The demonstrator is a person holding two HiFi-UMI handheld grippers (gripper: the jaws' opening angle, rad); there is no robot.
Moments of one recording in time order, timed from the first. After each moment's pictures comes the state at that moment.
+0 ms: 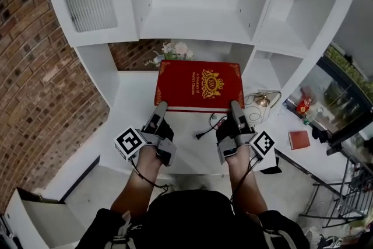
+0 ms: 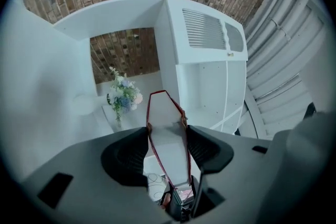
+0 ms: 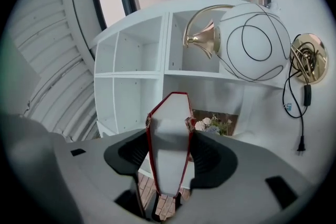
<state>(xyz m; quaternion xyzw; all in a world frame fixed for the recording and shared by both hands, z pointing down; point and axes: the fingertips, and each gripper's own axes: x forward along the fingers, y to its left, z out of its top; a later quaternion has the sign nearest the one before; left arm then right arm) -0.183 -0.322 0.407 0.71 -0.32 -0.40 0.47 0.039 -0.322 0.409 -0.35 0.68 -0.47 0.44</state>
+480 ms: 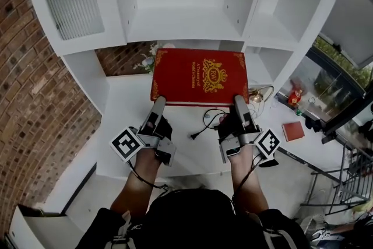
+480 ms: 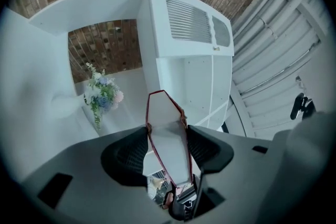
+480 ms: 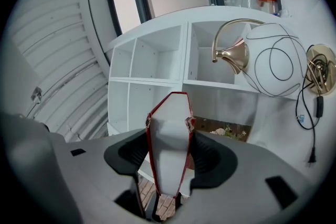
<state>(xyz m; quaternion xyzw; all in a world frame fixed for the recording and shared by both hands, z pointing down) -0.170 -0.329 0.369 0.75 -0.28 -0.40 0.45 0.052 -0.312 0.367 -0.35 0.70 -0.41 0.48</state>
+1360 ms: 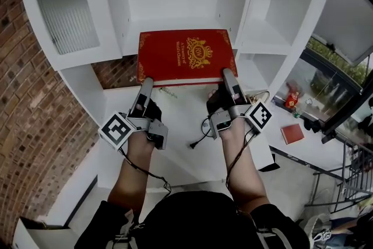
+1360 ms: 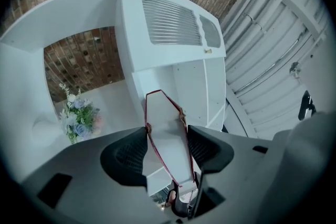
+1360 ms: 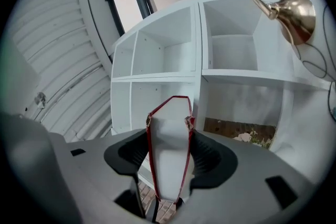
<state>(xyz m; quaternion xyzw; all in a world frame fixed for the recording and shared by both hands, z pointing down) -0.186 -0.373 0.302 0.78 -0.29 -0.42 0.37 0.039 -0.377 0.303 -0.31 0.71 -0.38 0.51</state>
